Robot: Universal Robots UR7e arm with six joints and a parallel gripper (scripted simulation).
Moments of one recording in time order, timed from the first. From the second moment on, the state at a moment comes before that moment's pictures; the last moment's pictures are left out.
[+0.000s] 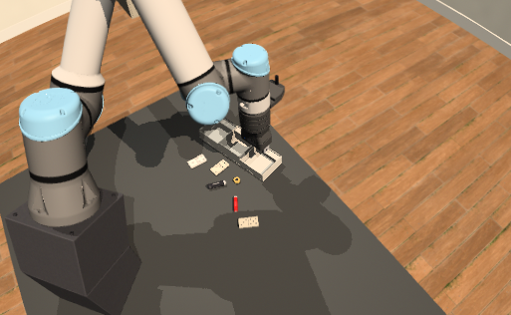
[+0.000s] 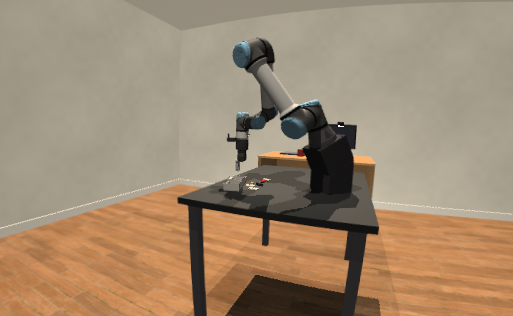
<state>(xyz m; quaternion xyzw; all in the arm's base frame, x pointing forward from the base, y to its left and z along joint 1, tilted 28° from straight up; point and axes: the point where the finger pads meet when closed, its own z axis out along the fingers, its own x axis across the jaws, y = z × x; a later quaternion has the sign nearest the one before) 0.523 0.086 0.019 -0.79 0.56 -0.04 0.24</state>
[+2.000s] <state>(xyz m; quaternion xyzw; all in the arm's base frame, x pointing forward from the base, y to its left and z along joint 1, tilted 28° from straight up) 0.540 0.104 -0.028 -0.79 0.56 -0.03 0.24</state>
